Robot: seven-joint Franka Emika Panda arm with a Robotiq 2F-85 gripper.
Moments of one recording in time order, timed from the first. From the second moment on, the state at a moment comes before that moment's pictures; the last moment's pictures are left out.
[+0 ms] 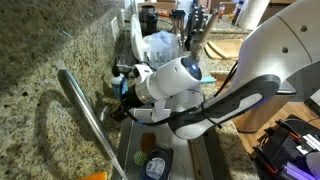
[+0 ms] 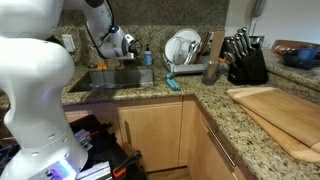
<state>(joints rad) 0.74 0.74 -0.04 -1.71 -0.16 3.33 0.09</state>
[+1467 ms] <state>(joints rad) 0.64 0.85 0.03 -1.59 -0.09 3.45 0.06</state>
